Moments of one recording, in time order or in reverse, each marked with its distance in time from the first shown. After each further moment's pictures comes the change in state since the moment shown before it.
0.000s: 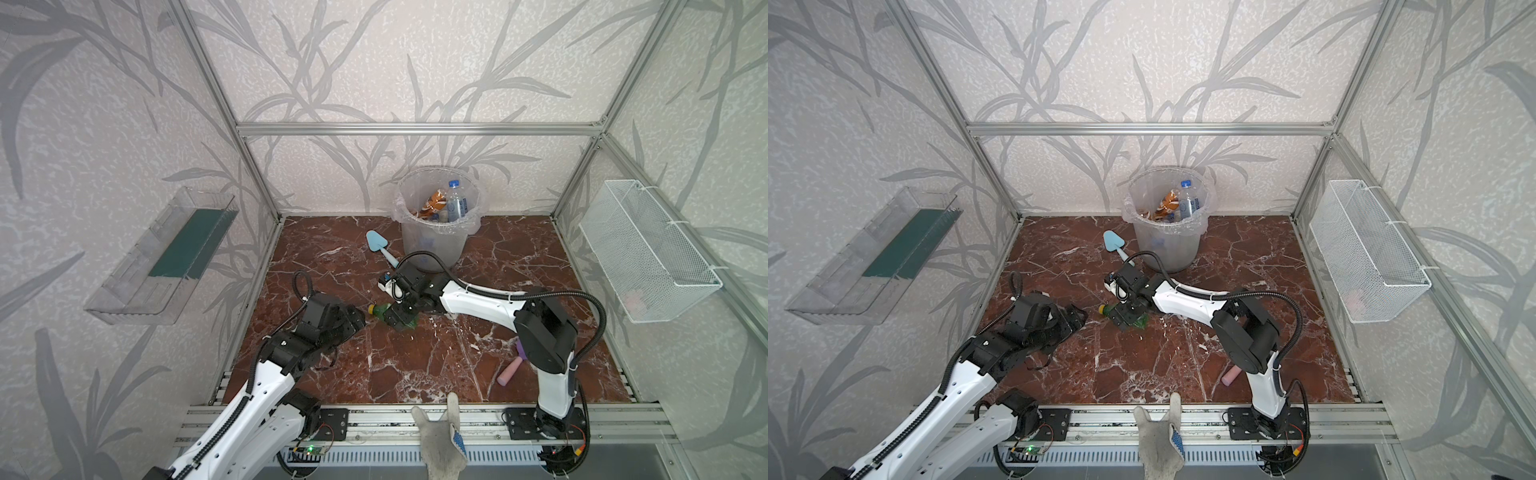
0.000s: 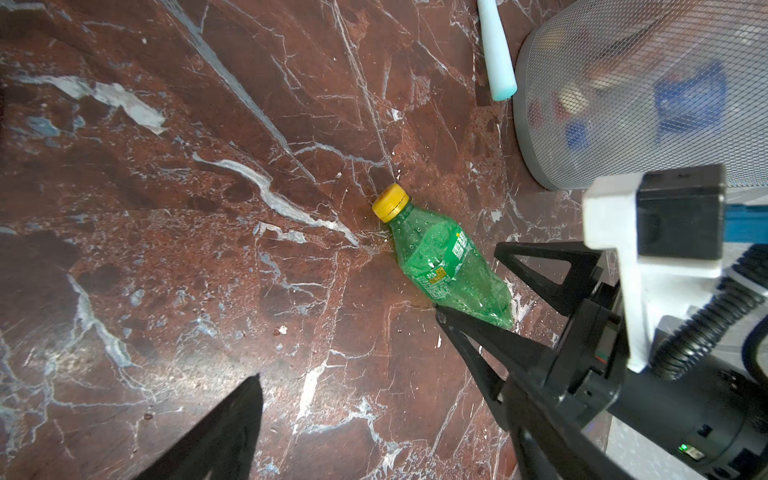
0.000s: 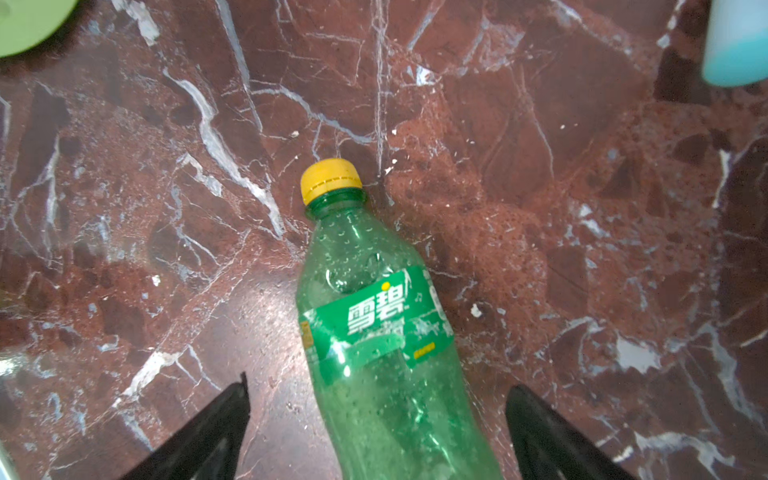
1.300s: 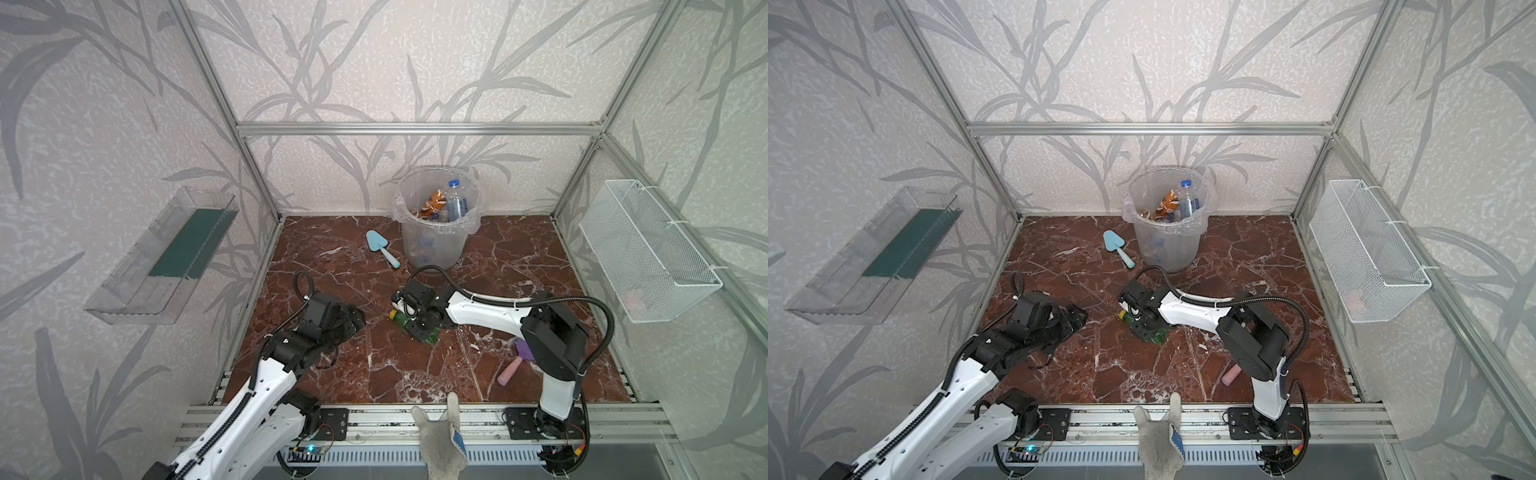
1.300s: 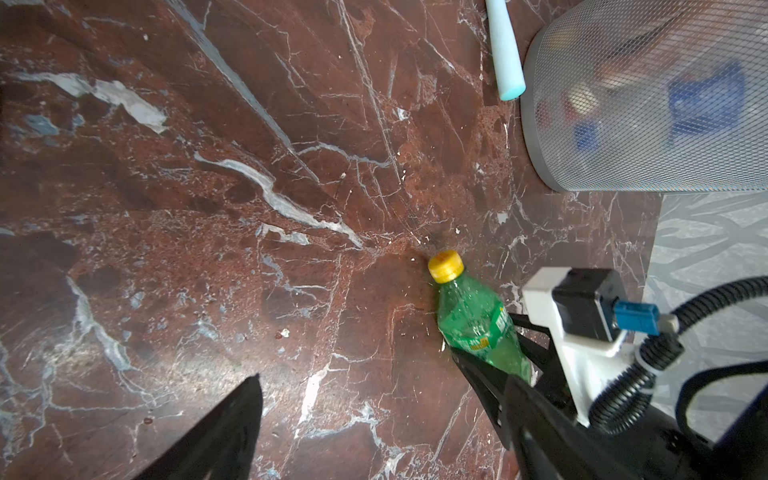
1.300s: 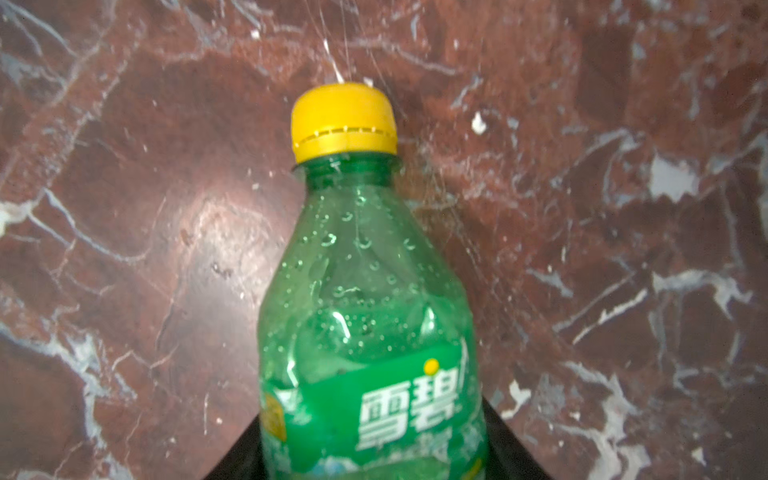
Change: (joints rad) left arm 0.006 0.025 -0.007 0.016 0.000 0.000; right arm 0.026 -0.118 -0.213 -0.099 0.109 -0.009
